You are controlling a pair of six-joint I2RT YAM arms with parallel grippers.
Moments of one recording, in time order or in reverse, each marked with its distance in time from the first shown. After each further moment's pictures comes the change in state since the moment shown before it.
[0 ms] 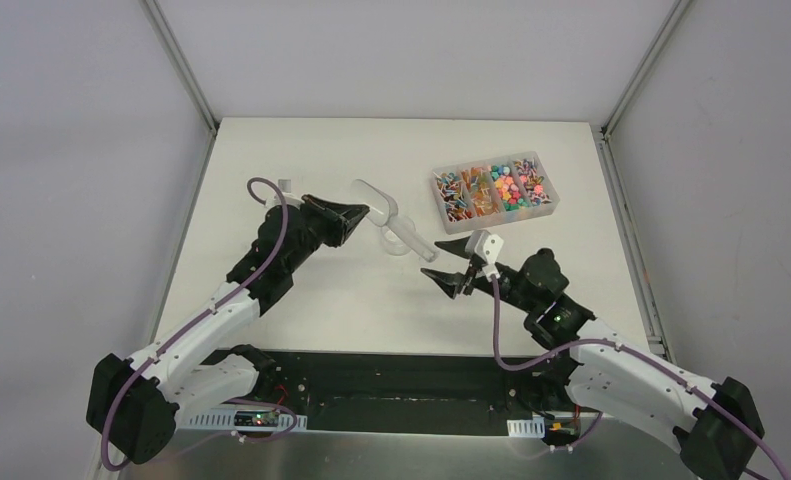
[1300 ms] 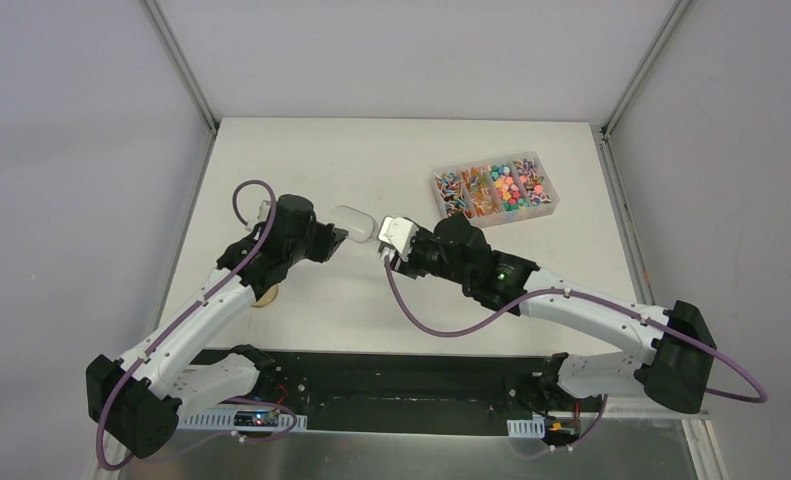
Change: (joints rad) left arm 0.002 0.037 0.211 -0.687 -0.138 -0.154; right arm 0.230 0.460 0.533 -0.492 0.311 -0.282
